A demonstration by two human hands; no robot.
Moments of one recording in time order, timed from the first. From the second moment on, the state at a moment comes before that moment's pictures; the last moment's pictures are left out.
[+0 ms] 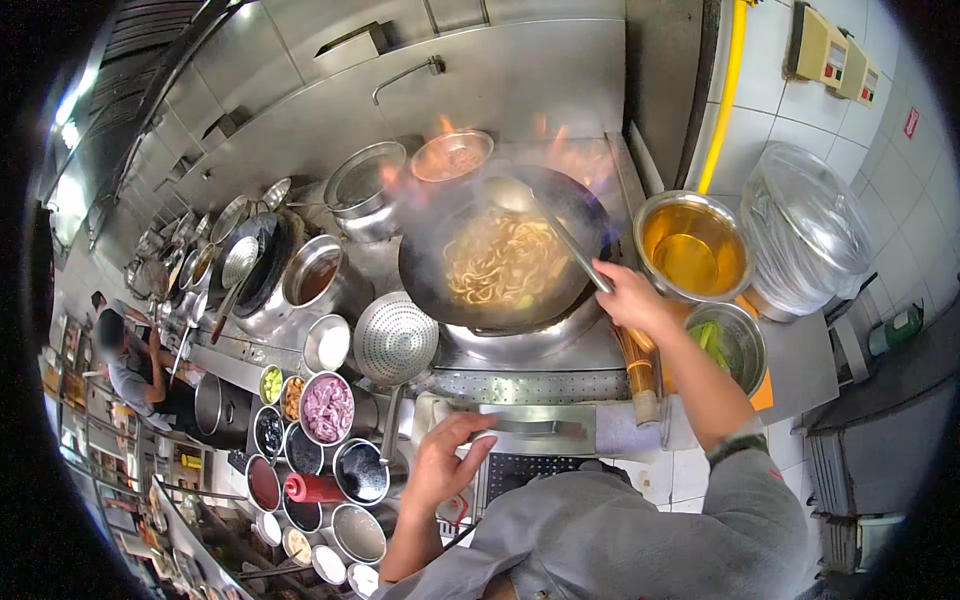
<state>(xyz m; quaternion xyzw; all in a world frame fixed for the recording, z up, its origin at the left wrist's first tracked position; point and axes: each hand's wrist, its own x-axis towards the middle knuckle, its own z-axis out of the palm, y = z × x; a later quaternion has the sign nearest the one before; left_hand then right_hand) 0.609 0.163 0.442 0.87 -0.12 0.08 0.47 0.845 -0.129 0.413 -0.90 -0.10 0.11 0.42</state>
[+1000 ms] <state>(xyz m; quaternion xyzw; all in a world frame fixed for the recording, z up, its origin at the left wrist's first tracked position) 0.544 0.206 0.369 0.90 0.08 0.13 0.40 0.820 -0.114 0.388 -0.82 -0.04 0.22 0.53</state>
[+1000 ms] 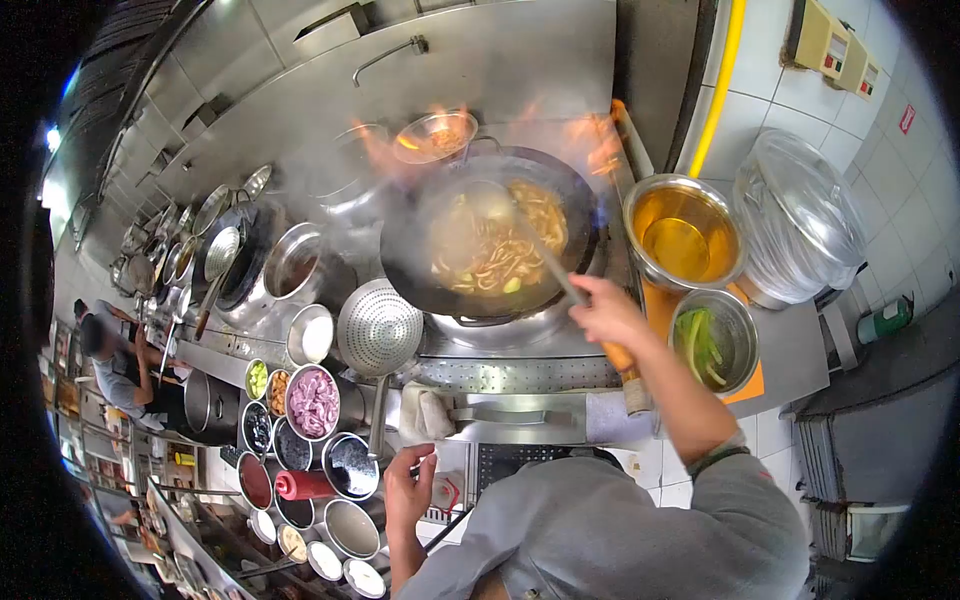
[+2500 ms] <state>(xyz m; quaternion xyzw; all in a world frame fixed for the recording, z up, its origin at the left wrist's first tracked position) 0.600 0.203 0.401 0.90 0.02 0.13 0.41 0.742 -0.174 0.417 -0.91 -0.15 0.06 0.38</state>
